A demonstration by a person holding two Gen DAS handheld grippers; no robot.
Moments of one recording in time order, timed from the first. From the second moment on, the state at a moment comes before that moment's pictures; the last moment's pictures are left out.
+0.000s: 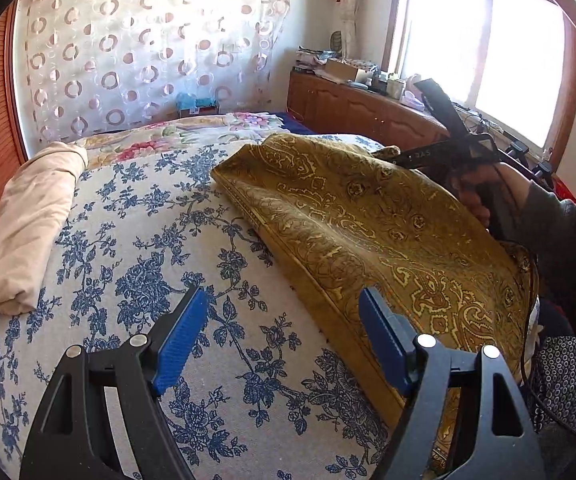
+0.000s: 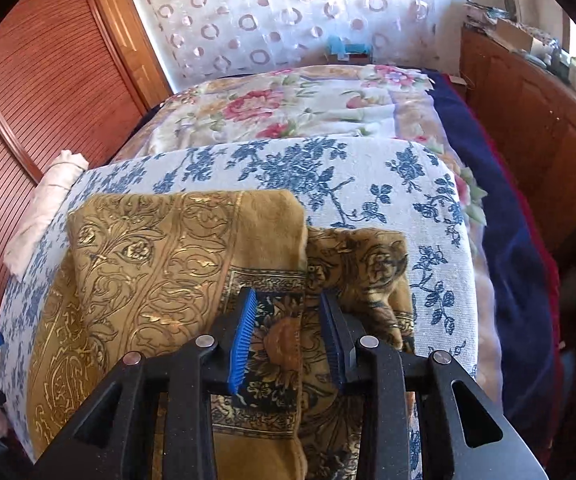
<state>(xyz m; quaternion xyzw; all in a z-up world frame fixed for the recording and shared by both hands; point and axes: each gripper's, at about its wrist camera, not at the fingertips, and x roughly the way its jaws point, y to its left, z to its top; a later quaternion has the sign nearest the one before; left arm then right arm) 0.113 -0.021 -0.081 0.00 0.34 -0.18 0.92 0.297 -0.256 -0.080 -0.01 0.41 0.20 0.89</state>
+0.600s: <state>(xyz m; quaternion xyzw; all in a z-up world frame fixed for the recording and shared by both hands) 0.111 -0.026 -0.088 0.00 0.36 -0.19 0.92 0.254 -0.277 -0.068 -0.07 0.37 0.09 0.92</state>
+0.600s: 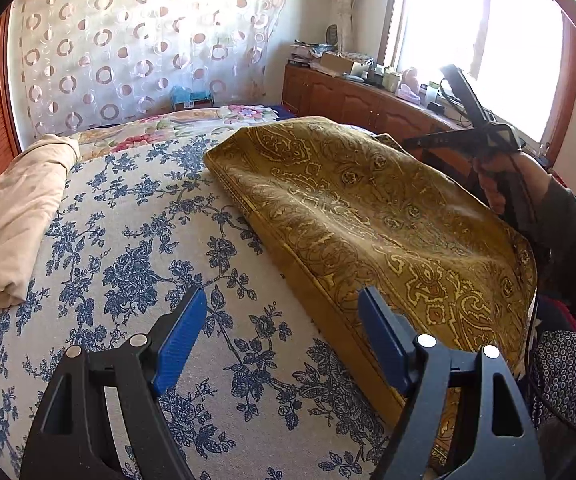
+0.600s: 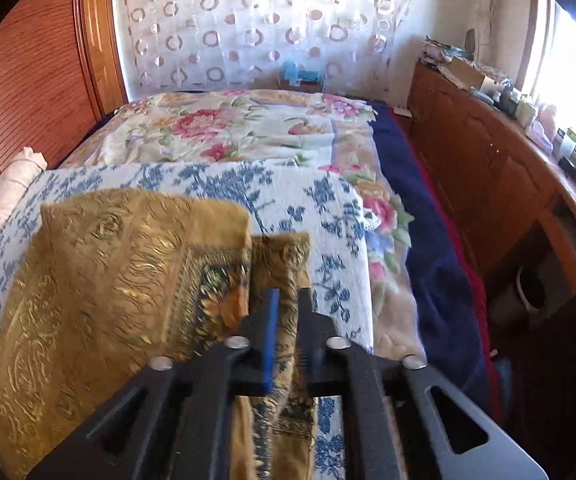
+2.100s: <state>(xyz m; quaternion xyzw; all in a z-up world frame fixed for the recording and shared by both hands) 0.051 -0.068 -0.105 0.03 0.41 -0.32 0.85 0.048 -0.313 -0.120 -0.04 0.39 0.17 0.91</state>
